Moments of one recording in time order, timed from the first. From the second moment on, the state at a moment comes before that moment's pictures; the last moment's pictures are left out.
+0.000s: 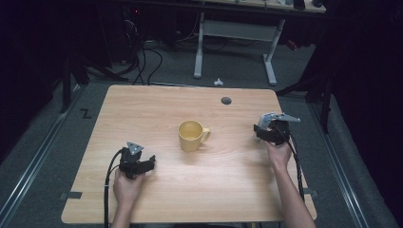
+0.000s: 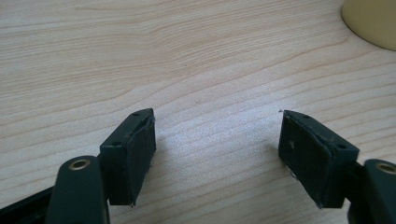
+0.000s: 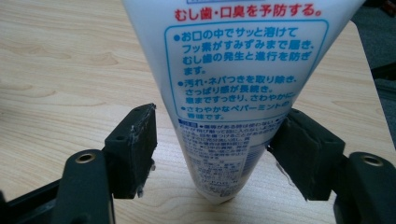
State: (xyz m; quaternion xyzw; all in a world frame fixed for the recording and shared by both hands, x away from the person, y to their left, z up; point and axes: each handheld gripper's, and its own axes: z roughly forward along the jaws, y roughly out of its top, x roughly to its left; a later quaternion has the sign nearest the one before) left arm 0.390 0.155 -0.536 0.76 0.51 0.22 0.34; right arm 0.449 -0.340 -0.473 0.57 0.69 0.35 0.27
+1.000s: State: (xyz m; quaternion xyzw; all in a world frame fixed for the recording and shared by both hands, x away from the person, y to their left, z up) left arm 0.390 0.155 -0.536 0.76 0.51 0.22 0.34; right arm 0.444 -0.340 -0.474 0.54 0.72 0.35 0.27
